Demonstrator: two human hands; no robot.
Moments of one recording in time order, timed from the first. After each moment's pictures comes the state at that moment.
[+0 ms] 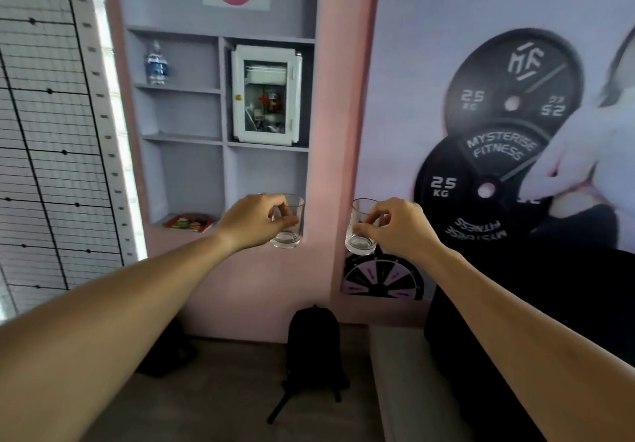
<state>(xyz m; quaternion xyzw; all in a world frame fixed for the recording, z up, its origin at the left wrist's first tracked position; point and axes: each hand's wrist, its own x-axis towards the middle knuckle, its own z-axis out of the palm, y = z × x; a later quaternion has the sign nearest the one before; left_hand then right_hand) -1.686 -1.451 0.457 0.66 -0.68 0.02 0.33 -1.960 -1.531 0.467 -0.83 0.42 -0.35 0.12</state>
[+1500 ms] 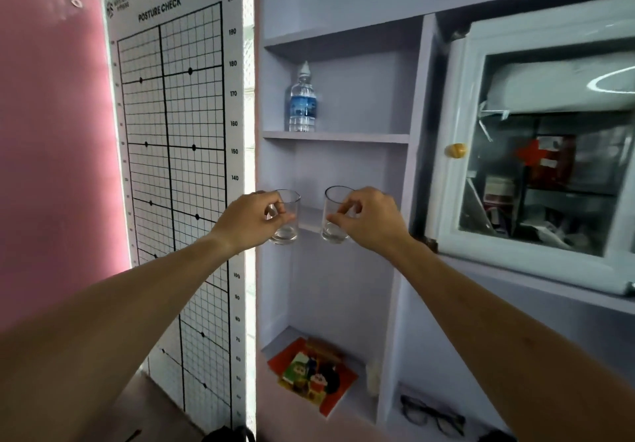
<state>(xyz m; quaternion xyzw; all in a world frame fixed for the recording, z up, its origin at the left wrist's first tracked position) -1.022 -1.836 0.521 0.78 -0.48 0.20 0.35 -1.187 -2.018 0.534 -0.89 0.14 -0.40 0.17</state>
